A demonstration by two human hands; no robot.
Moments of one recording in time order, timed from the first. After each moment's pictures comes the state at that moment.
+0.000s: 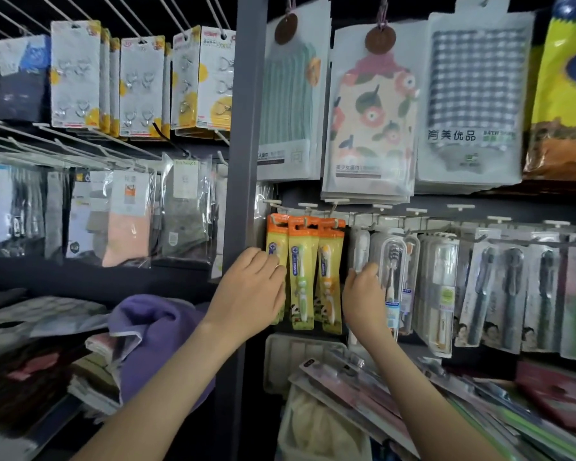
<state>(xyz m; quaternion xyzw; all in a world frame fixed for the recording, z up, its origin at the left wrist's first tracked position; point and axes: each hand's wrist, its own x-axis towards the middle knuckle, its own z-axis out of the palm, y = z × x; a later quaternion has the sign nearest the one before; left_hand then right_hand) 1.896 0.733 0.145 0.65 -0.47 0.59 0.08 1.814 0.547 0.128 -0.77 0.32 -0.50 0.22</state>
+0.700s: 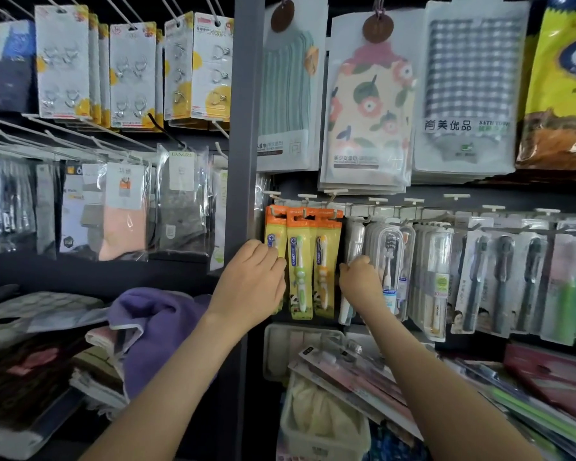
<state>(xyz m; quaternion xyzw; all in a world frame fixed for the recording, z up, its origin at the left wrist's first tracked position) 1.896 0.734 0.145 0.65 -0.47 0.59 0.06 1.819 0.540 0.145 -0.81 0.38 -0.38 0.23</state>
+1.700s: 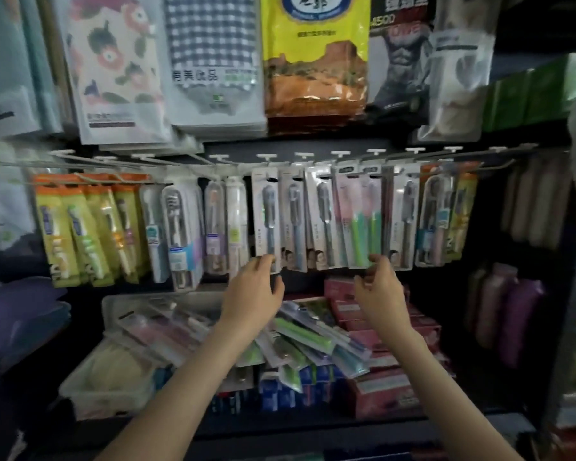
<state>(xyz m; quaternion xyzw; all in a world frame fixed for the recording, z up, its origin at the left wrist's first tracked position) 1.609 0.488 0.084 0.78 -0.49 0.23 0.32 1.453 0.357 0.065 -0.76 0.35 -0.49 0.25</state>
